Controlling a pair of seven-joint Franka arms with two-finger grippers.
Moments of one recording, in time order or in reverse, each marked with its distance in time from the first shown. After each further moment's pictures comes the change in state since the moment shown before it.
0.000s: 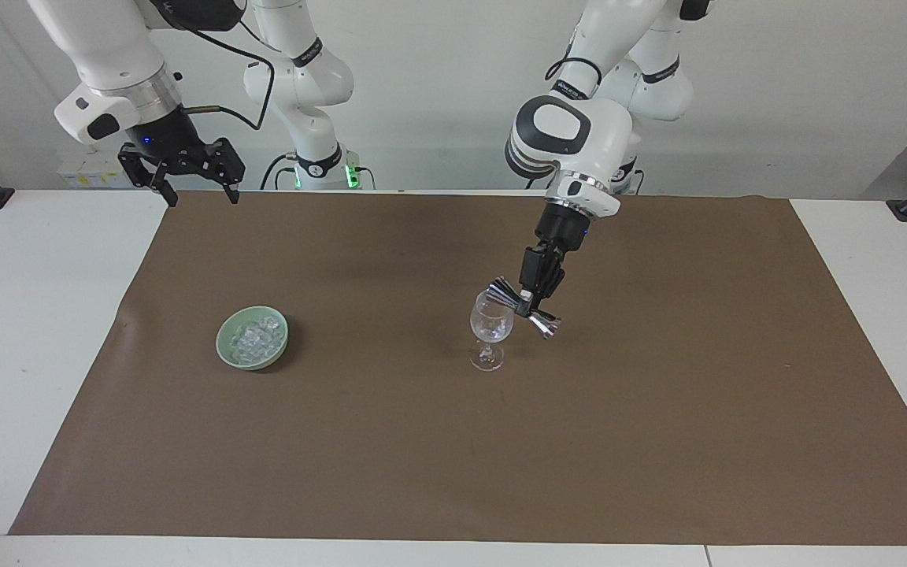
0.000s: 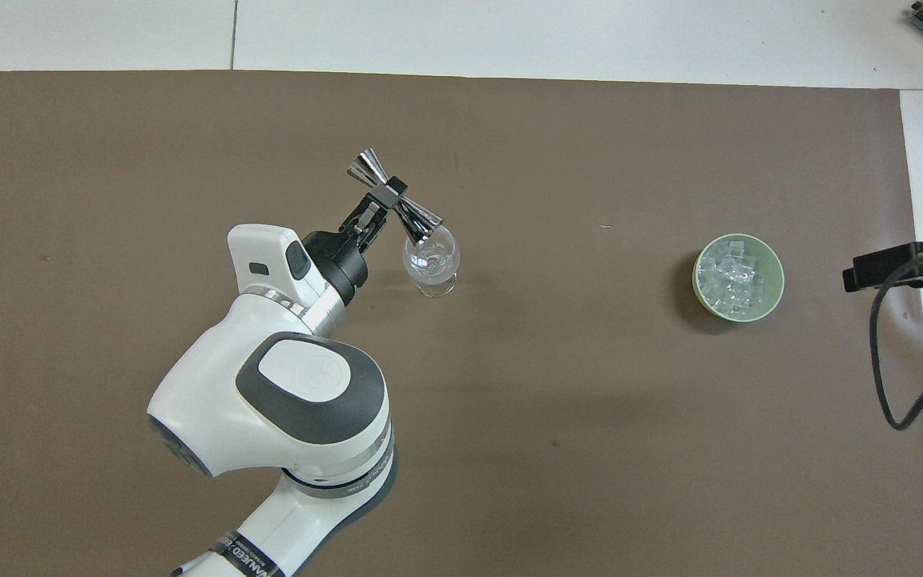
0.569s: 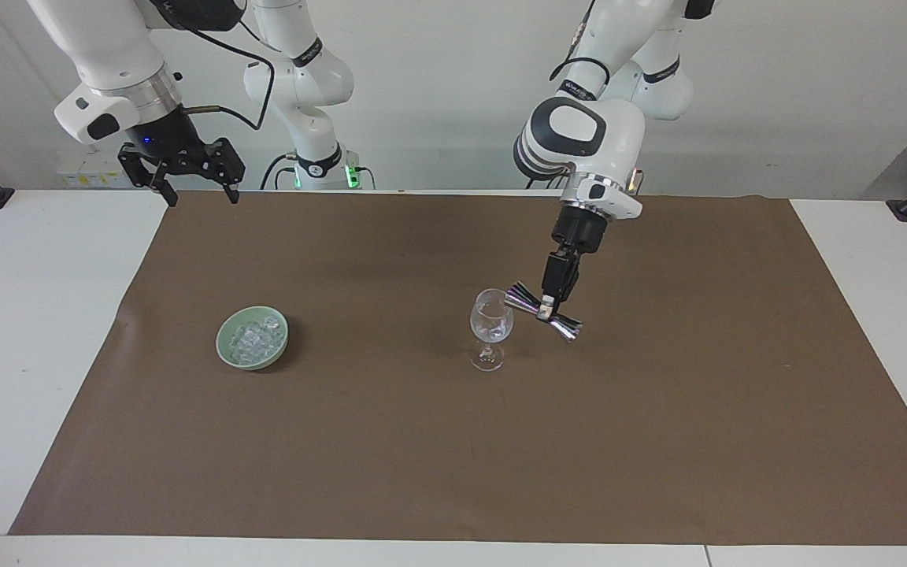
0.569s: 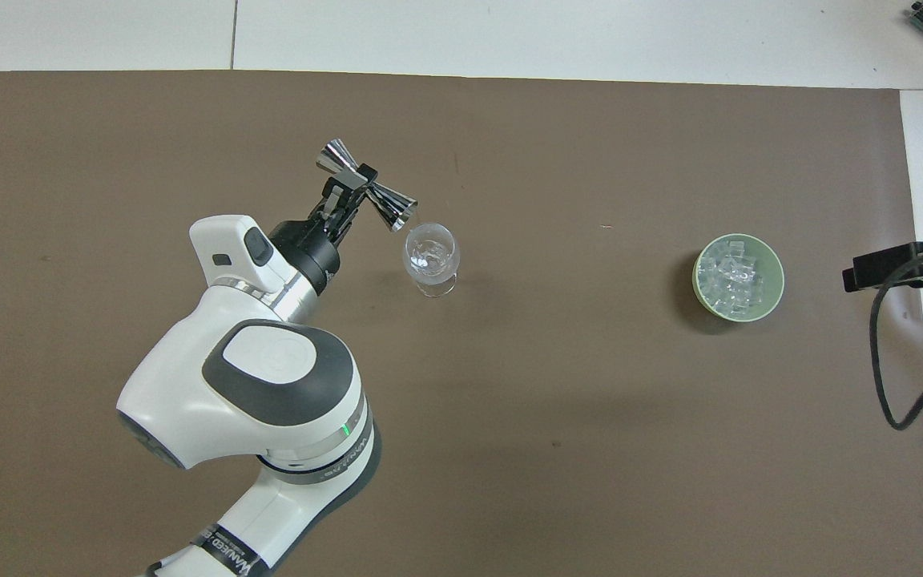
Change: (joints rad) left arm 0.067 -0.024 0.014 0.002 -0.068 -0.010 -0.058; right arm 0.000 0.000 0.000 0.000 0.000 0.000 0.000
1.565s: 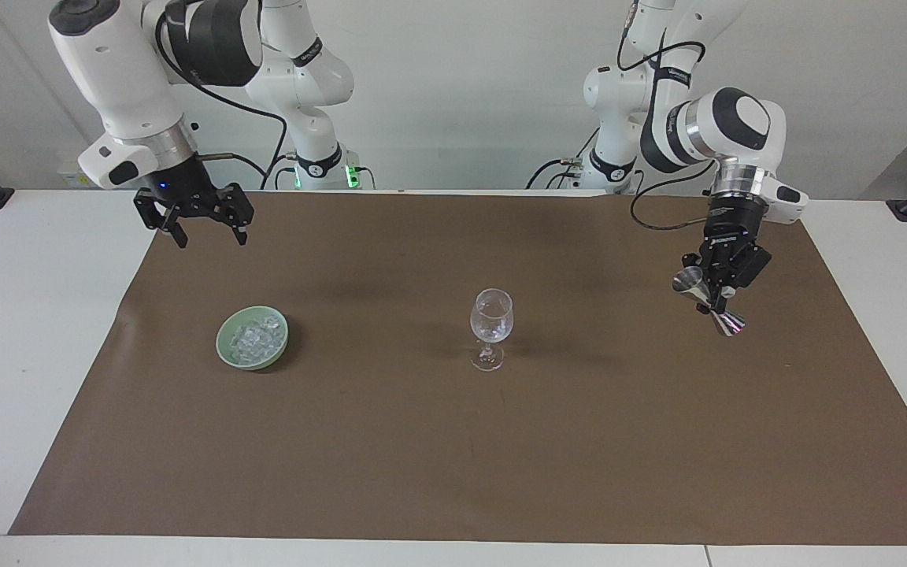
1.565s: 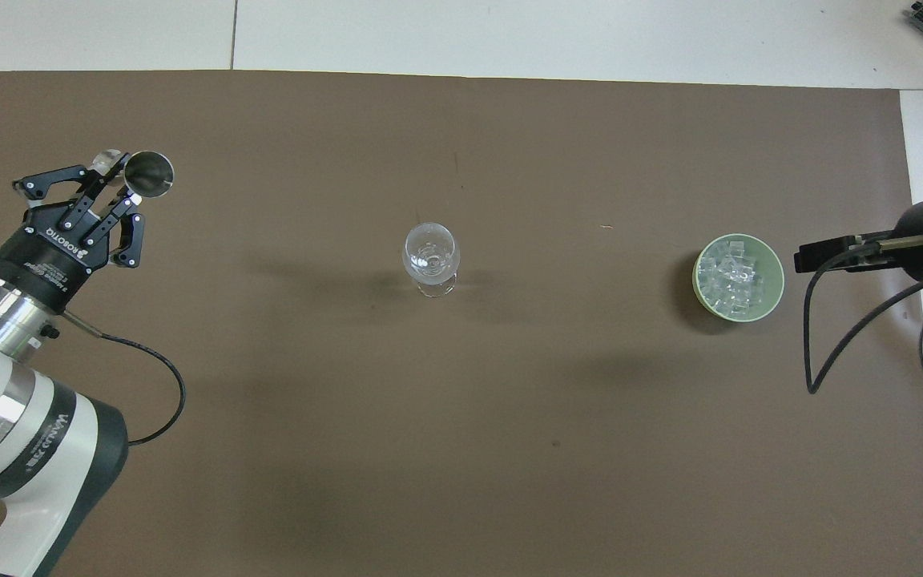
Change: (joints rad) left arm 0.507 -0.290 0.025 -0.353 -0.105 -0.526 -0.526; right arm 0.010 -0.003 0.000 -0.228 0.000 0.314 -0.049
